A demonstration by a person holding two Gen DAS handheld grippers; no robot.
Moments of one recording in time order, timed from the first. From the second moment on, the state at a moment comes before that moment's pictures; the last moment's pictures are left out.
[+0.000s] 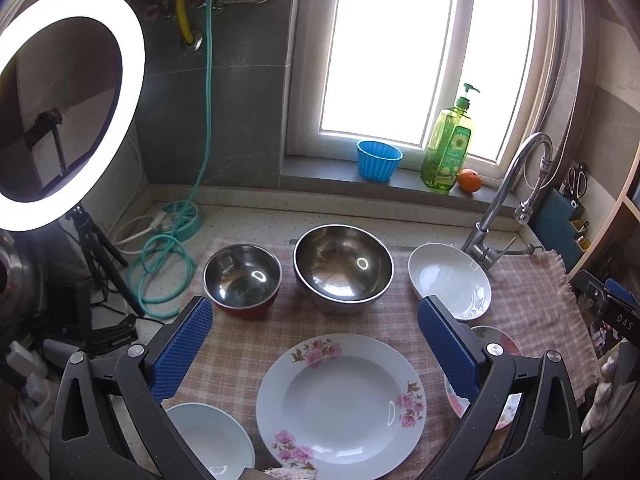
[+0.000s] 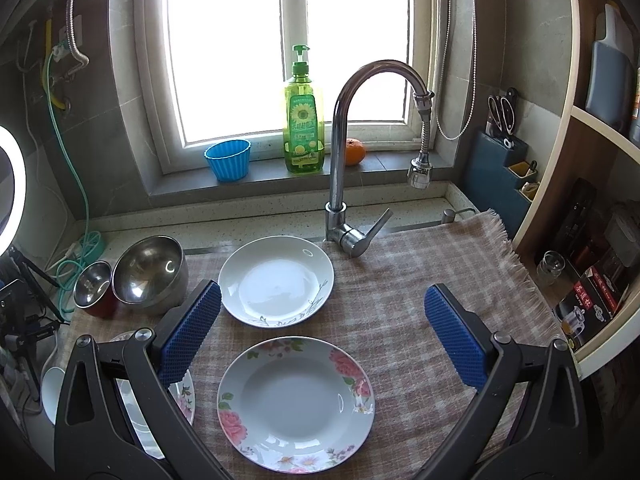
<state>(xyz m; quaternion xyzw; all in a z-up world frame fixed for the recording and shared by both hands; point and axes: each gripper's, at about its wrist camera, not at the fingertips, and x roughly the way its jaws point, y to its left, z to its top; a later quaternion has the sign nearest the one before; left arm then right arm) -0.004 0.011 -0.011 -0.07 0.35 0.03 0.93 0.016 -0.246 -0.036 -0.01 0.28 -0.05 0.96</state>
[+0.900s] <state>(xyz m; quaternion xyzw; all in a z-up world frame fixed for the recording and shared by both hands) 0.015 0.073 -0.095 -0.13 0.51 -0.04 0.85 0.023 -0.188 -0.137 0.05 0.48 0.14 0.86</state>
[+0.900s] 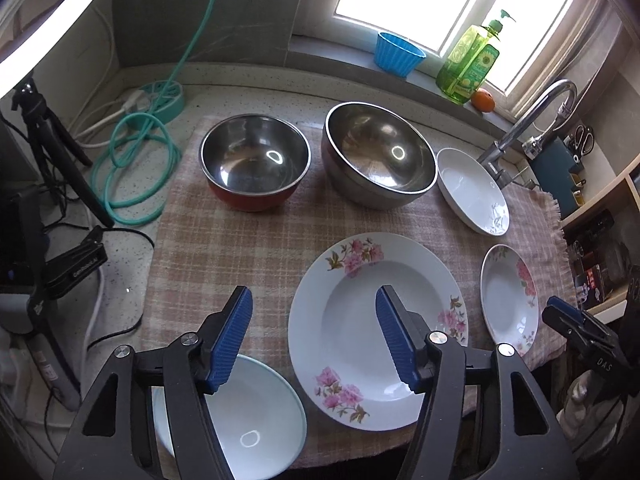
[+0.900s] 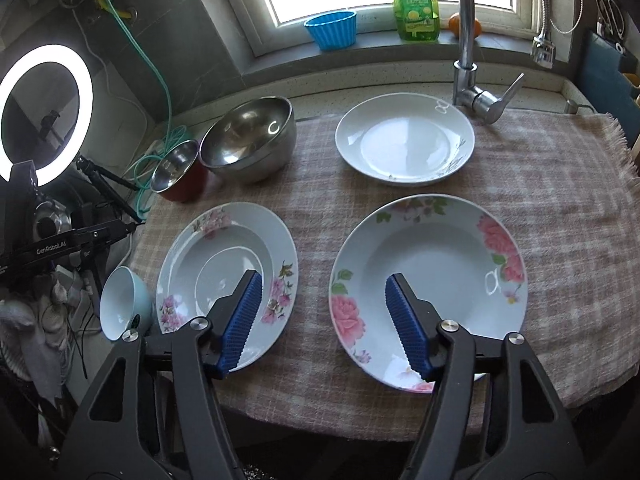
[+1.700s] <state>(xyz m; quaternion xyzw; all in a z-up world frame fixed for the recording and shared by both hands) 0.067 0.081 -0.152 -0.14 0.61 -0.10 0.77 0.029 -0.162 -0.225 0.15 0.59 0.18 0.77</state>
